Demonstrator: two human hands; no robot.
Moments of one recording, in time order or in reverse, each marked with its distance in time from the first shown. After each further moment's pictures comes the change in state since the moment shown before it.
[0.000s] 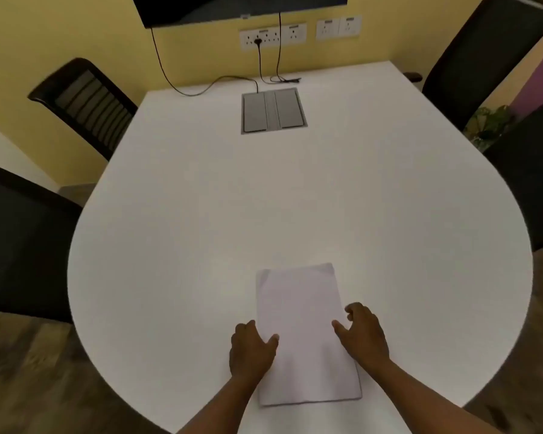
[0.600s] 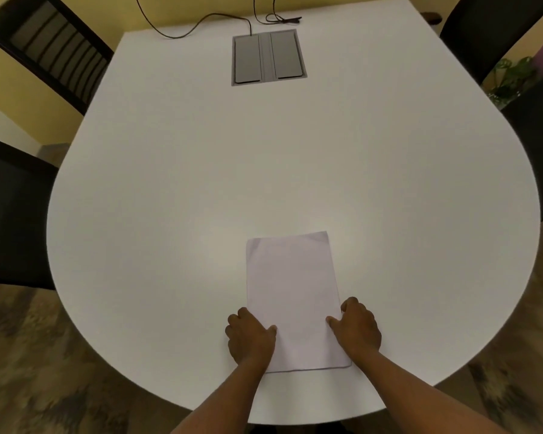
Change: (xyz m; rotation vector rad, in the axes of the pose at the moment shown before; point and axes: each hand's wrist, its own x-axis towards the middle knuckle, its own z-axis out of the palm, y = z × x) left_hand -0.010 0.008 0.039 0.147 0.005 -0.269; right_hand -0.008 0.024 0.026 -0.125 -0.097 0.243
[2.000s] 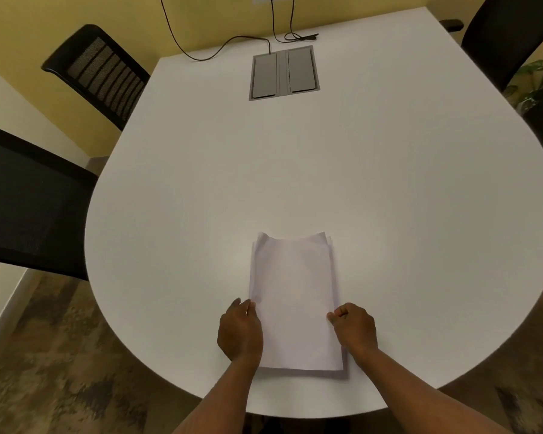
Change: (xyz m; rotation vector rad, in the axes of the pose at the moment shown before) left_hand -0.035 0.011 -0.011 -0.341 0.461 0.025; right_hand 0.007 0.016 -0.017 0.292 -0.136 -0.008
